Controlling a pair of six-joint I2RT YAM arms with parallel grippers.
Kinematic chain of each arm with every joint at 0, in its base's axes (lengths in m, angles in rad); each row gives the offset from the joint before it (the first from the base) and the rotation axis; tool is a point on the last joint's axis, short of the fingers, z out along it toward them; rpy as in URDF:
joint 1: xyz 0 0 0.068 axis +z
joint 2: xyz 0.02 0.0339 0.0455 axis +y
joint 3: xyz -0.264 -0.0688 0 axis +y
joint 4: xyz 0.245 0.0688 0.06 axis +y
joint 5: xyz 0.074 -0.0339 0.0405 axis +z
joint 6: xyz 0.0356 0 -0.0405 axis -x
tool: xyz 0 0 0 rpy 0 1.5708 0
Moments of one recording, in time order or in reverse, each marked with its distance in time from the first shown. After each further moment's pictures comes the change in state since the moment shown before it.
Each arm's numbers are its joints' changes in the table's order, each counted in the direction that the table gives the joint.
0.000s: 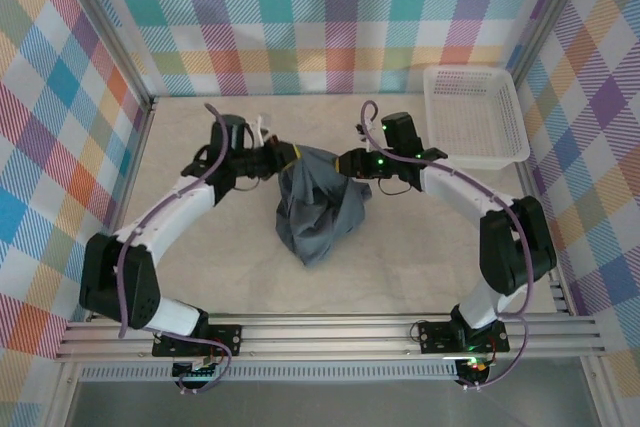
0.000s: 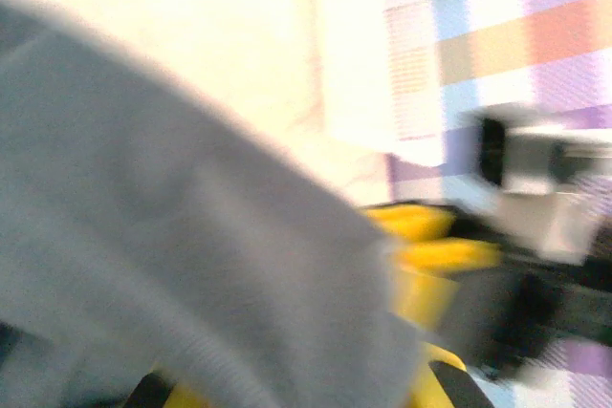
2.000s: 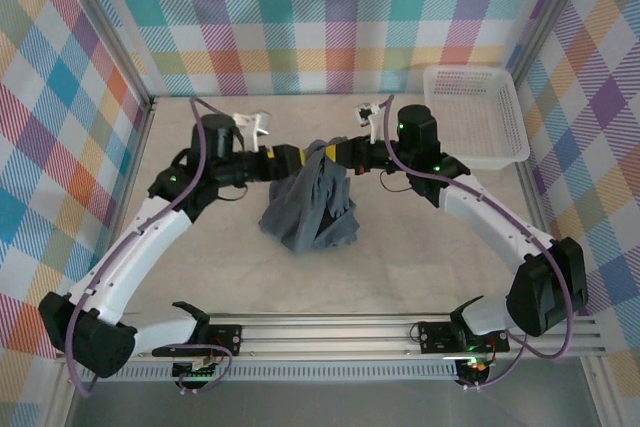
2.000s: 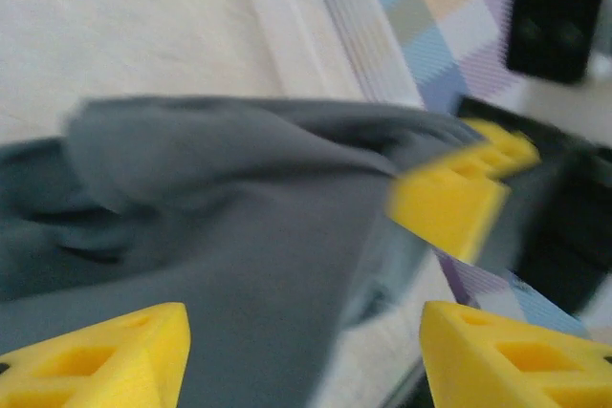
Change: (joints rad) left arm -0.158 -0.229 -0.115 0.355 0.180 -0.269; right arm 0.071 -0.263 0.034 -0.219 0.169 -0.089
